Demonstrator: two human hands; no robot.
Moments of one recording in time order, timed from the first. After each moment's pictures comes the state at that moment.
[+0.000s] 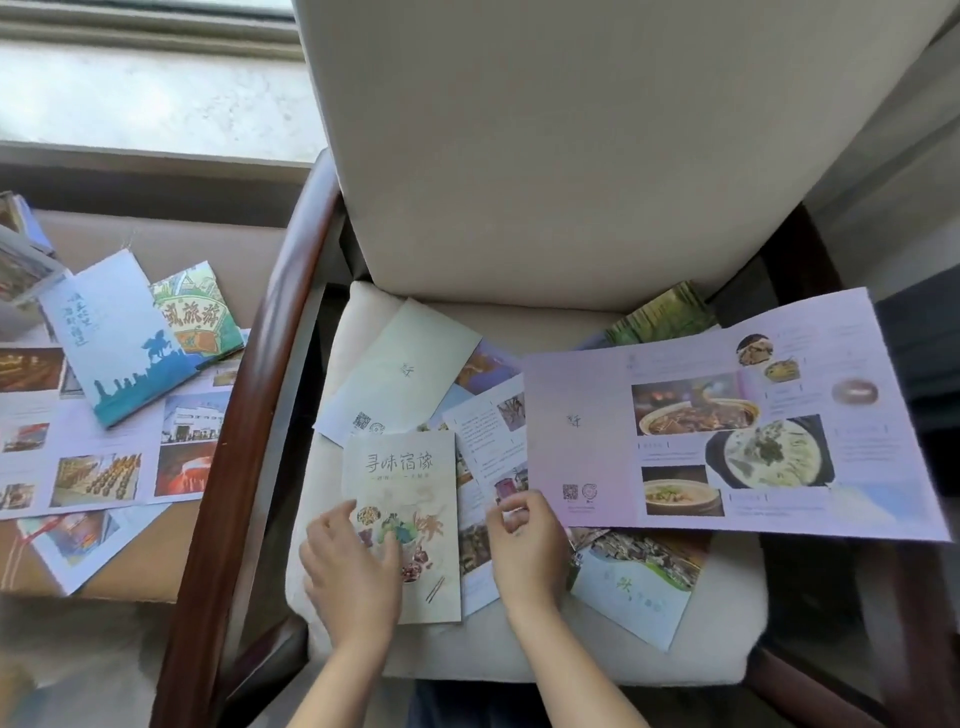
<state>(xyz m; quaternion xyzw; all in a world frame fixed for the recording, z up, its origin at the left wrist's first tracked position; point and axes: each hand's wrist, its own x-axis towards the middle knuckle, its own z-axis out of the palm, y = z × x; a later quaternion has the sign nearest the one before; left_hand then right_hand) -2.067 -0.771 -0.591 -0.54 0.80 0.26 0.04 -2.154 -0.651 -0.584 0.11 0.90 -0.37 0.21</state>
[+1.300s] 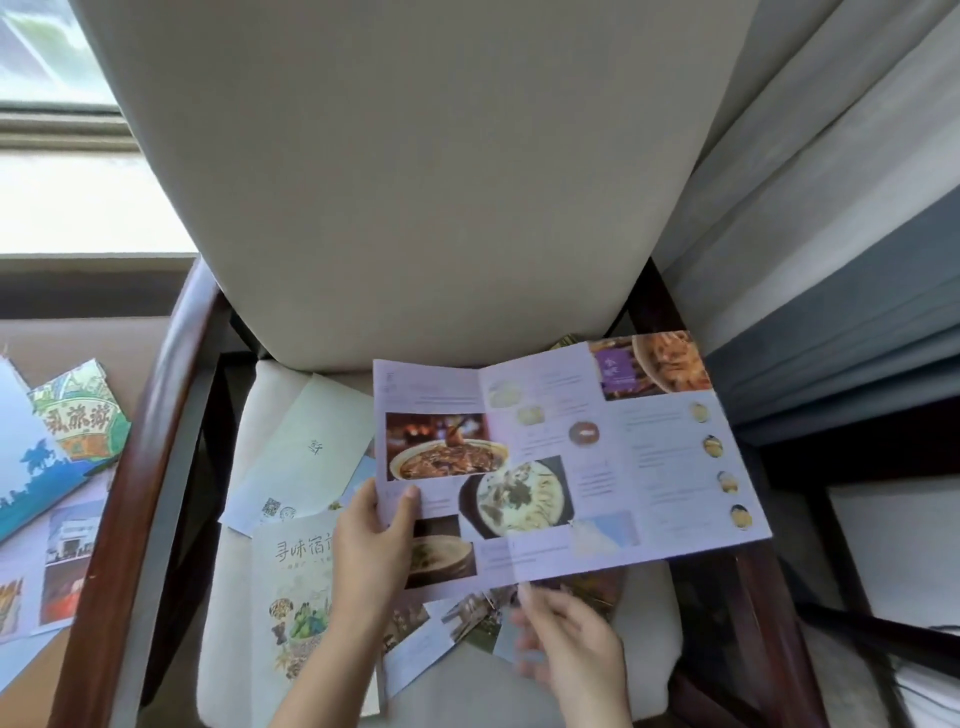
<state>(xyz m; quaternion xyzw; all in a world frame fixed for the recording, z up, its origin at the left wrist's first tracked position) -2.201 -0.732 -0.511 -0.42 0.71 0.57 -0.03 -2.189 -0.559 -0.484 0.38 0.65 -0.60 0.26</state>
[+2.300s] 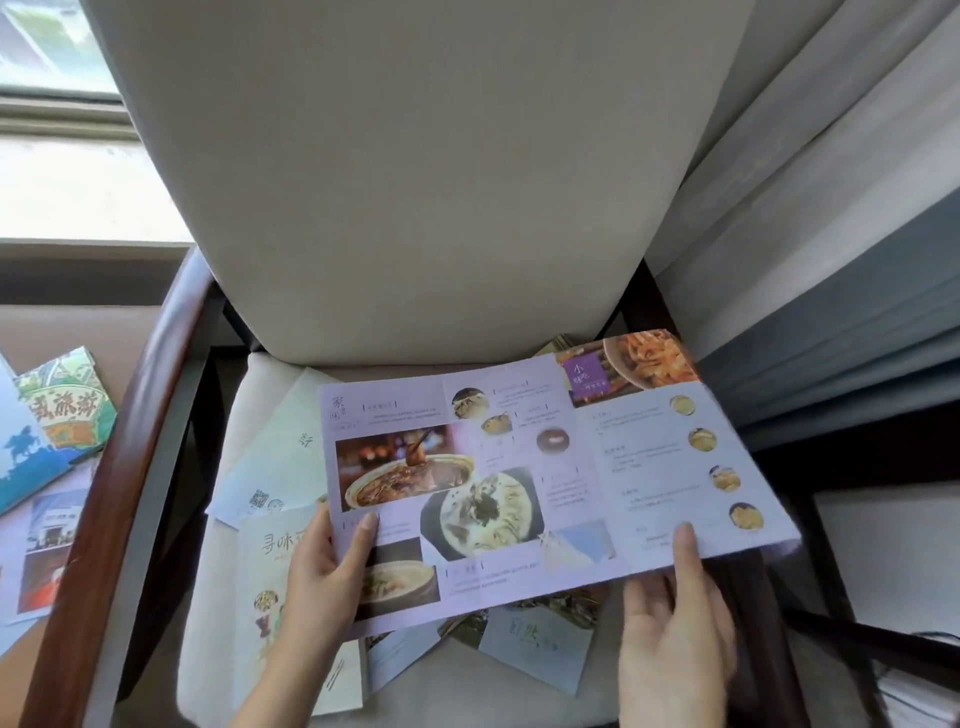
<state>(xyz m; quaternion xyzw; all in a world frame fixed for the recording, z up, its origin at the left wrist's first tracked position) -2.156 -0.745 -0.532 -0.39 0.66 0.64 -0.03 -2.230 -0.512 -0.460 0.38 0.48 -0.78 -0.05</state>
